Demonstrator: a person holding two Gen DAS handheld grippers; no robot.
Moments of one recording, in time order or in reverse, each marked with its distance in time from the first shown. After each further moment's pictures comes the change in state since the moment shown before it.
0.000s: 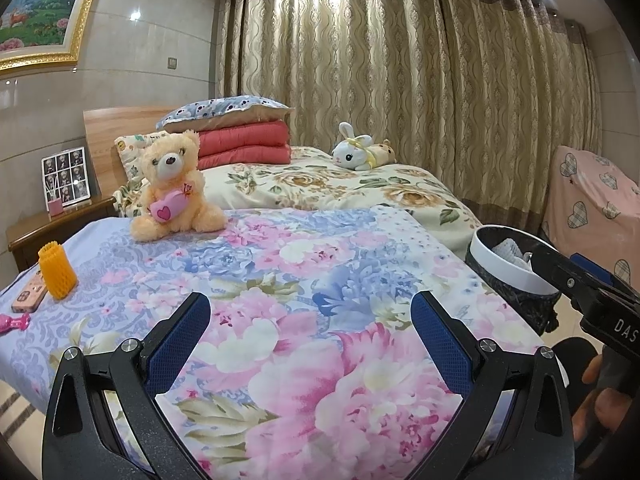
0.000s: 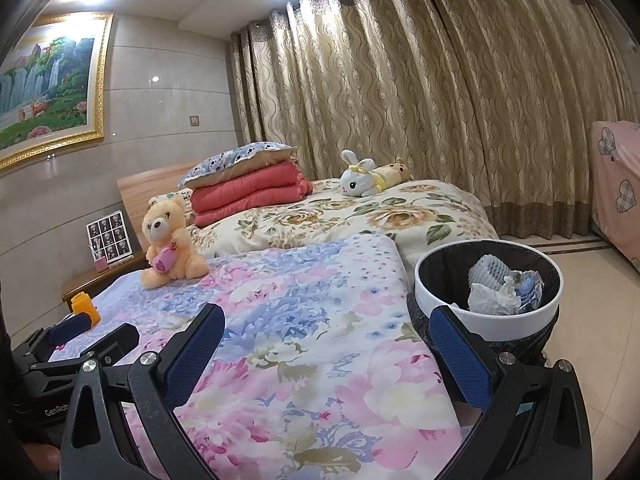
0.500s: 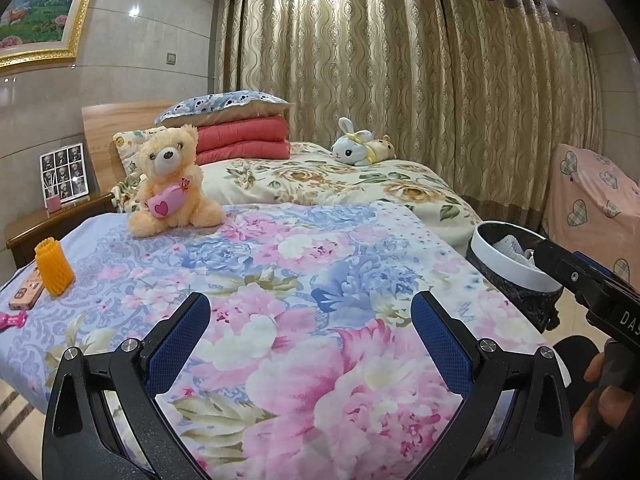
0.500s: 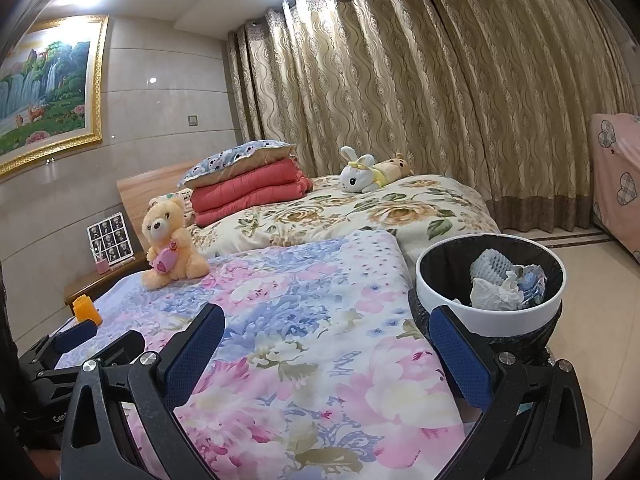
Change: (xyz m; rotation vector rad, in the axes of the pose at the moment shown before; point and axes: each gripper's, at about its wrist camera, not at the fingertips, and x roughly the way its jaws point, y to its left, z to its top) left arm 0.006 0.002 0.000 0.003 0.018 -0.008; right arm 0.003 -0.003 0.000 0.017 0.012 0.004
